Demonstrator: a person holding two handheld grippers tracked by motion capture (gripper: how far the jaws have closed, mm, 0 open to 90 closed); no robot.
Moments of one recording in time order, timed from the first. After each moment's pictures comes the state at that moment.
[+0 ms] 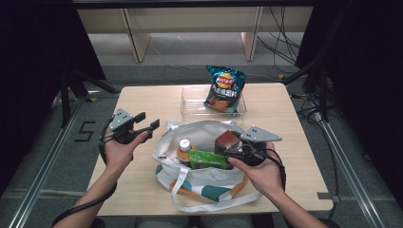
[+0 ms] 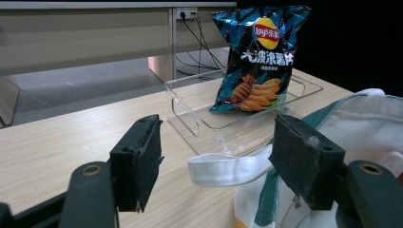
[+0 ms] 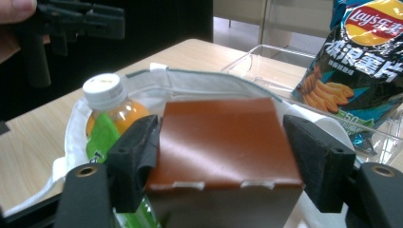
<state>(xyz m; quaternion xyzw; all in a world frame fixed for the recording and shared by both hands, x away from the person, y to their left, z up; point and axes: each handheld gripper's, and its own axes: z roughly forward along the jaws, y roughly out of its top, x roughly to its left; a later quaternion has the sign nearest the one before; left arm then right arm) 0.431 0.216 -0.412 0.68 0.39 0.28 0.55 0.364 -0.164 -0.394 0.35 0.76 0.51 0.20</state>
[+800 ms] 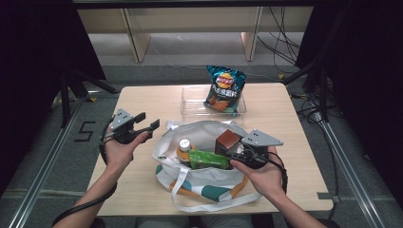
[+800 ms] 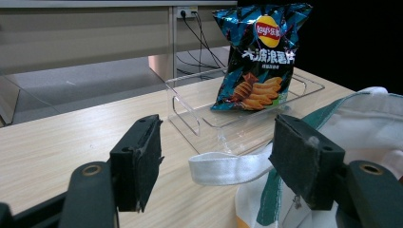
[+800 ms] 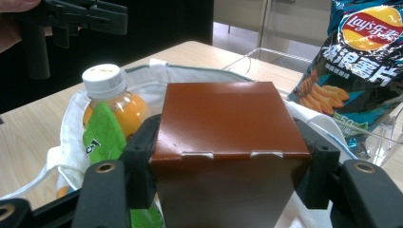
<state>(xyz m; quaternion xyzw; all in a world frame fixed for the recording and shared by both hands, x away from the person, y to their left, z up) 0.432 0.217 -0.413 0.68 0.40 0.28 0.55 0.358 -0.167 -0.400 0.35 0.75 0.52 0.21</state>
